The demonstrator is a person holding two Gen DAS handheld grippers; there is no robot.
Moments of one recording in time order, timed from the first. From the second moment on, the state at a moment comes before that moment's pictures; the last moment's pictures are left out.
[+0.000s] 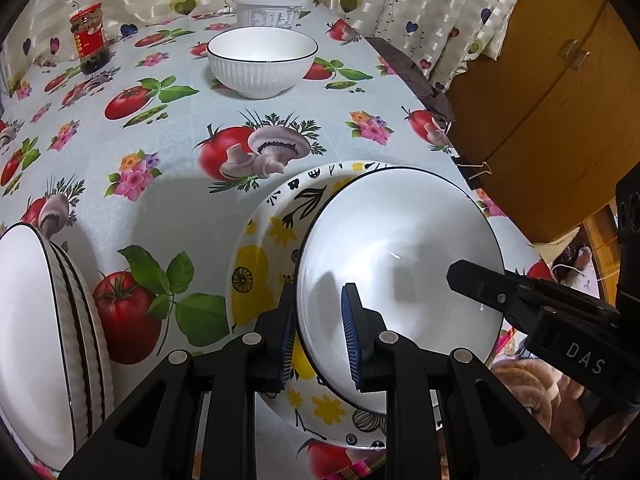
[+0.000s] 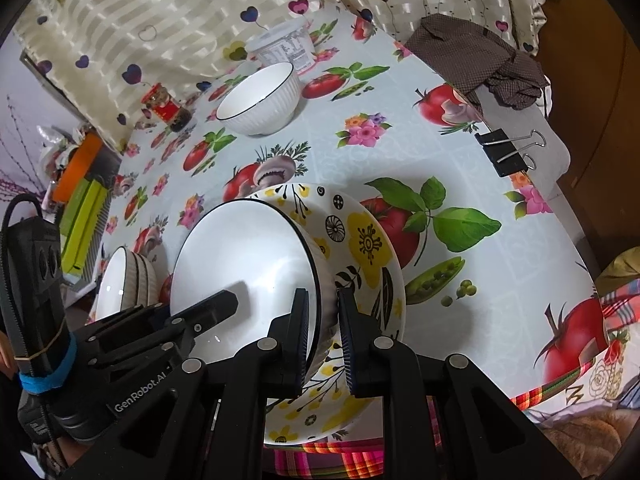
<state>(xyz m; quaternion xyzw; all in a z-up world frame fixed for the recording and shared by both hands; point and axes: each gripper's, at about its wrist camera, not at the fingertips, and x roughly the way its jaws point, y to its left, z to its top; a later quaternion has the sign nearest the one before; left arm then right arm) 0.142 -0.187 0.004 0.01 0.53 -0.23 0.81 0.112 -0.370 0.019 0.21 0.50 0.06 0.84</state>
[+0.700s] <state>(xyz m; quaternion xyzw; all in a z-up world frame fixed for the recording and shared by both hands) 0.141 -0.193 0.000 0.04 0.51 -0.23 0.83 0.115 -0.363 0.016 0.17 0.48 0.05 0.86</state>
